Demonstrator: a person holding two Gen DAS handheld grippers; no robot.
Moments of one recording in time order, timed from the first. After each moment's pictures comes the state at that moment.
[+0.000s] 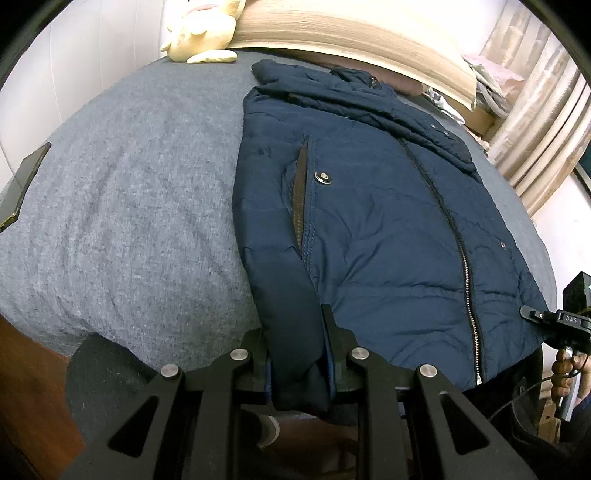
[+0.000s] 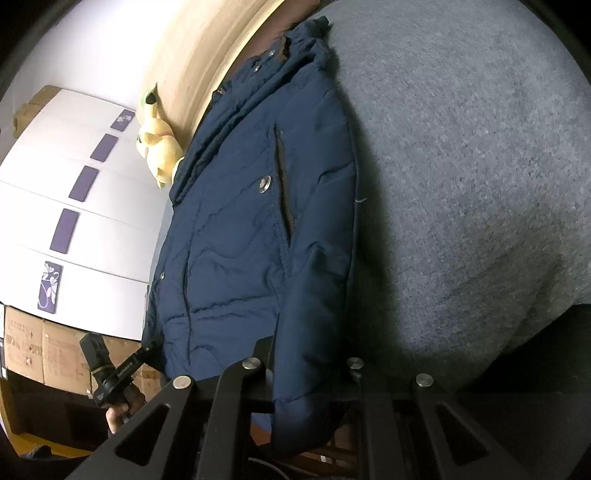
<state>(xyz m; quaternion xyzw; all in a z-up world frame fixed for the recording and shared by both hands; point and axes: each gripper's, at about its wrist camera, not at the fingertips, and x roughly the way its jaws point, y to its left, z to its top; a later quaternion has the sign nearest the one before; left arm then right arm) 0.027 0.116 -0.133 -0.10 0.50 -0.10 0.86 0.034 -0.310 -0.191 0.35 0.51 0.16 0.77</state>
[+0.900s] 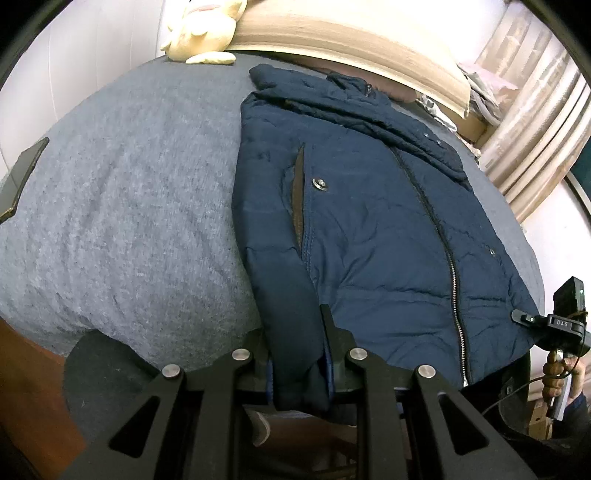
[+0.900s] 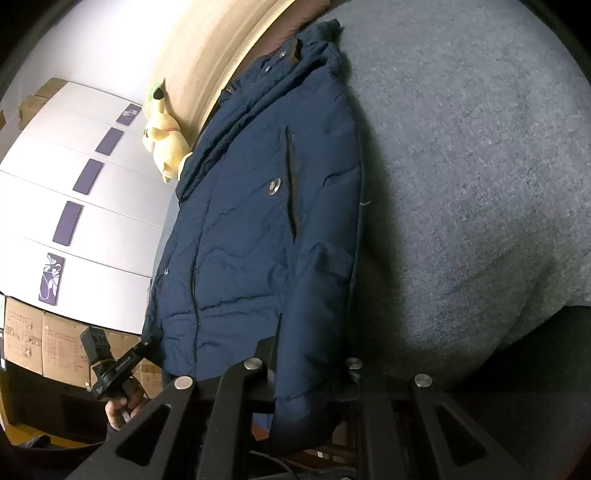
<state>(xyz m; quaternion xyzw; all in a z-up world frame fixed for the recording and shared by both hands) 0.022 0.120 -0.129 -0.12 0.49 -0.11 0.86 0.033 -0.311 -0.187 0.34 0.51 0.18 0.77</state>
